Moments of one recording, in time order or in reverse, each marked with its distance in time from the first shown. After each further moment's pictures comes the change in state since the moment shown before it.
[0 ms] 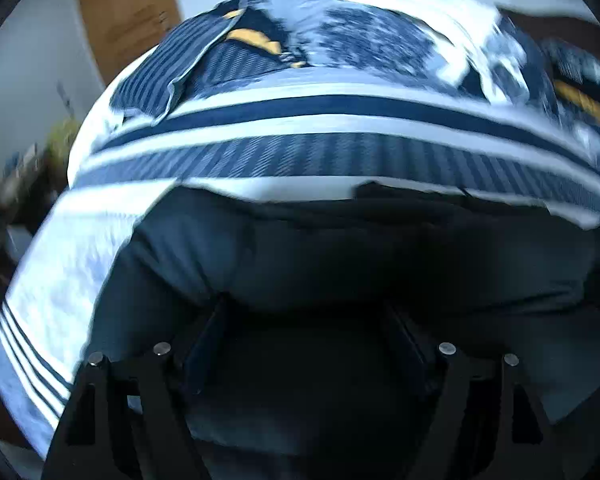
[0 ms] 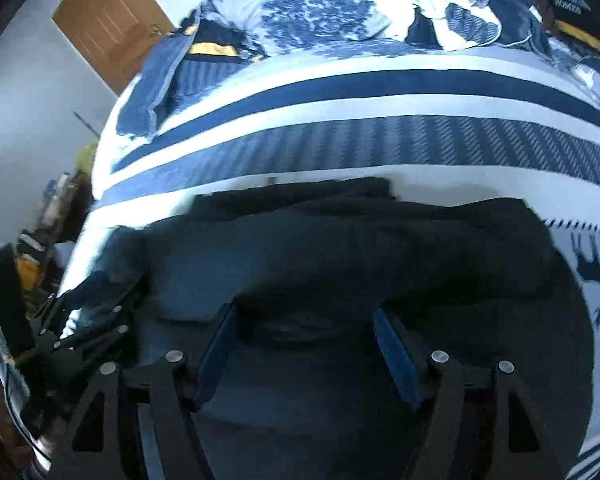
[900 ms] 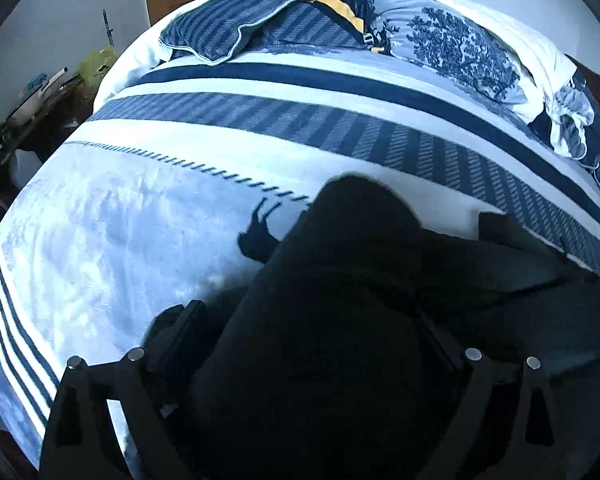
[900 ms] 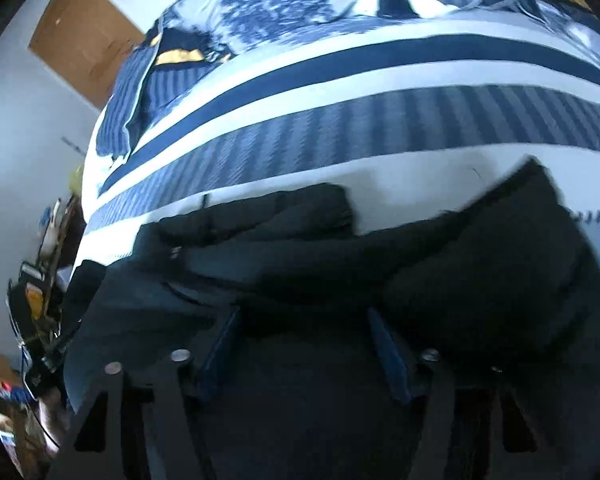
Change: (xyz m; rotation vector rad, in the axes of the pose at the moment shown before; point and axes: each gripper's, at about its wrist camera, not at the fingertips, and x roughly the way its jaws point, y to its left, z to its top) left arm 0.041 0.075 0.008 -0.208 0.062 0.033; right arm 0.035 -0.052 0.020 0.098 0.023 0.047
